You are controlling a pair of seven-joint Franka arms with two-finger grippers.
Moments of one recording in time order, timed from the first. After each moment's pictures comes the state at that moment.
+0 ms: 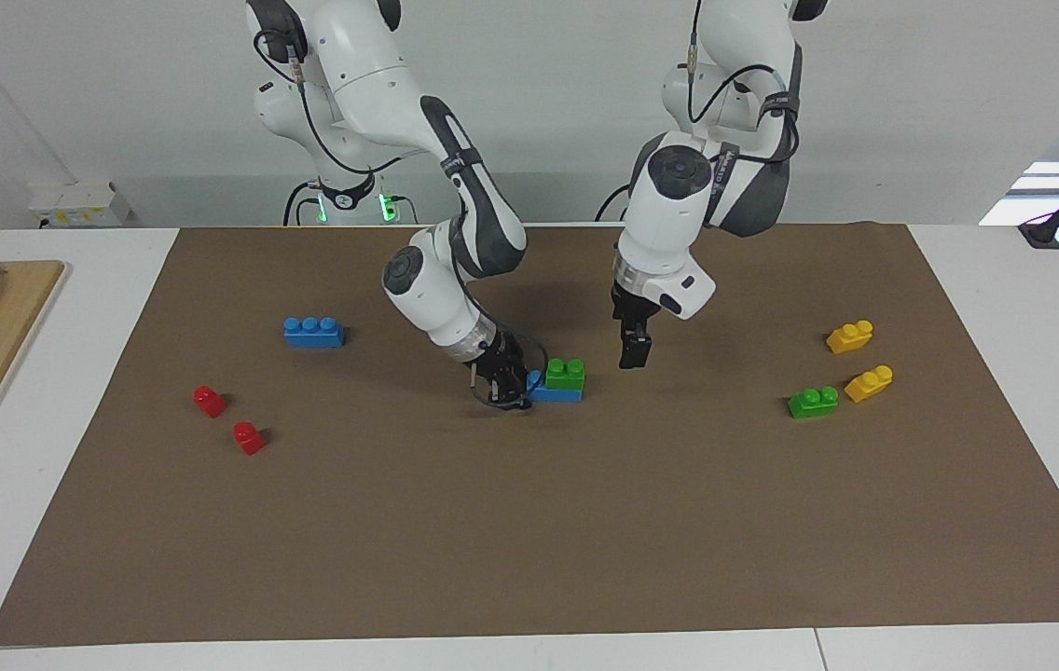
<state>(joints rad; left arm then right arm) -0.42 0.17 -0.09 -1.83 -0.03 1.99 -1.97 0.51 0.43 0.00 -1.97 0.81 2.59 1.53</state>
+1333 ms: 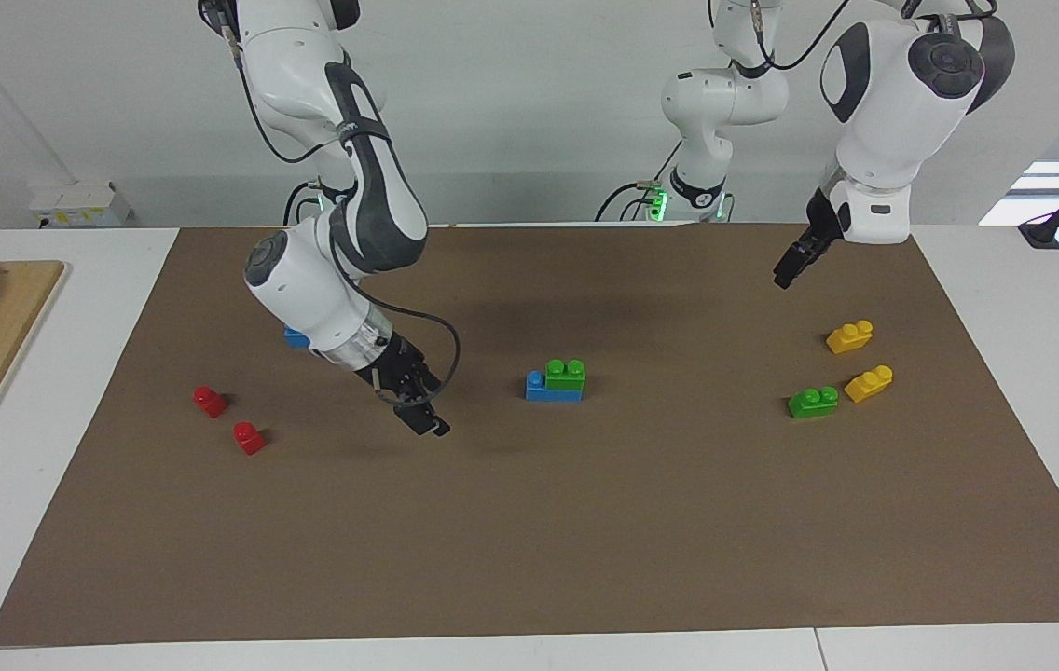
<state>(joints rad) -0.05 -0.08 -0.09 -1.82 0.06 1.64 -0.68 0.23 0.31 -0.01 -1.84 0.58 2.30 0.99</state>
